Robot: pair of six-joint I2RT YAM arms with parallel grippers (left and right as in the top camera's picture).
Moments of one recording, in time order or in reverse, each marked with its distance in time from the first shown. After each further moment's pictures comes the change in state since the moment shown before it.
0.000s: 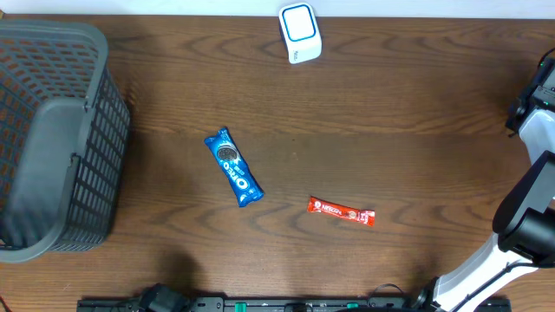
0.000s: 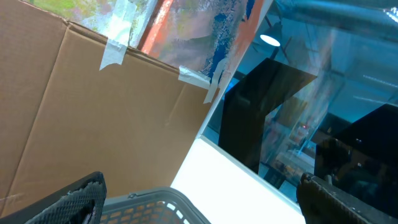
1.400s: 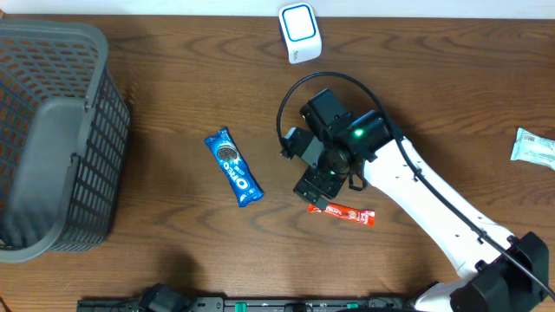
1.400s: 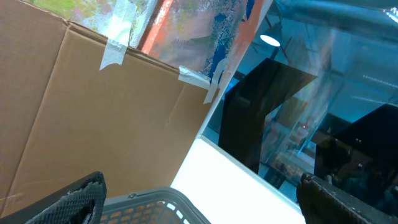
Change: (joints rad) left arm 0.000 0.000 0.000 0.000 0.000 0.000; right arm 1.101 -0.386 -0.011 -0.926 -1.067 0.208
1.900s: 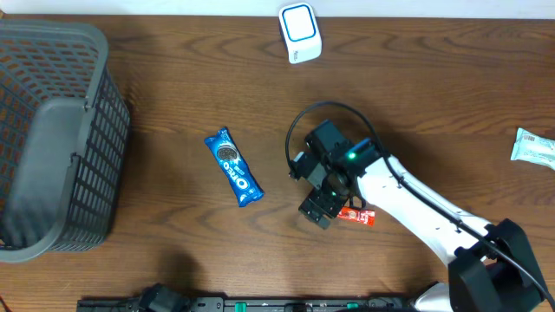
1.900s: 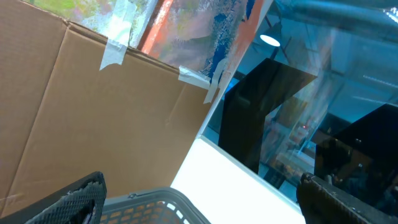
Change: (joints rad) left arm 0.000 0.000 0.000 0.000 0.000 0.000; right arm -0.006 0.000 -0.333 0.269 -0.013 0.064
